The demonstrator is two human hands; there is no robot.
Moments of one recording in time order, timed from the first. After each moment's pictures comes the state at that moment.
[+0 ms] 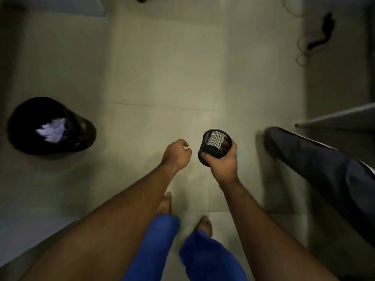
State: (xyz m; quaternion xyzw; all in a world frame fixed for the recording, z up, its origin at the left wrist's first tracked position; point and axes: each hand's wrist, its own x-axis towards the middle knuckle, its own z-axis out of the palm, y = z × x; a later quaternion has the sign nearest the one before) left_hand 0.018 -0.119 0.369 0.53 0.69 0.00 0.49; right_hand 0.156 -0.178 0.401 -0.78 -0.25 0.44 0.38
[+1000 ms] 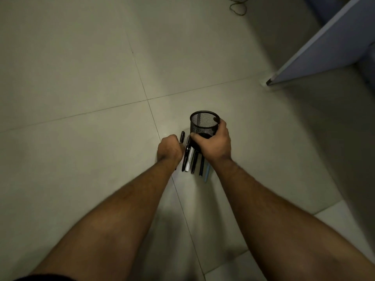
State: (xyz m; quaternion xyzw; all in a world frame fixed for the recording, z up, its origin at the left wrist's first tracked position) left_hand 0.249 -0.101 -0.009 0.69 0.62 -0.04 0.36; right_hand 0.351 -0.172 0.035 -0.88 -0.24 0.21 0.36
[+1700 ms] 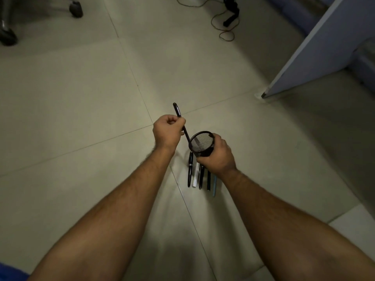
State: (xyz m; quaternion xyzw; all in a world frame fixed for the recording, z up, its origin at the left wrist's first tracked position) left_hand 0.262 -0.040 0.080 0.49 0.54 0.36 0.58; right_hand 0.359 -0.176 0.047 -0.87 -0.34 0.22 0.27
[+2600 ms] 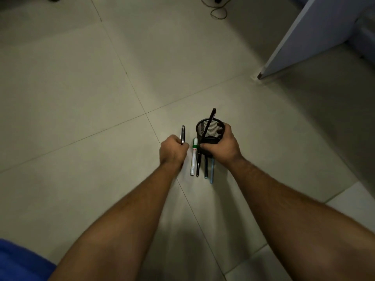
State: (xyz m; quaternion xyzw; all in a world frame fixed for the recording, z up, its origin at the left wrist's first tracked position) left_hand 0.250 -0.099 0.015 0.68 0.61 0.07 0.40; right_hand 0.373 -0.200 0.044 -0.84 -0.23 0.28 0.39
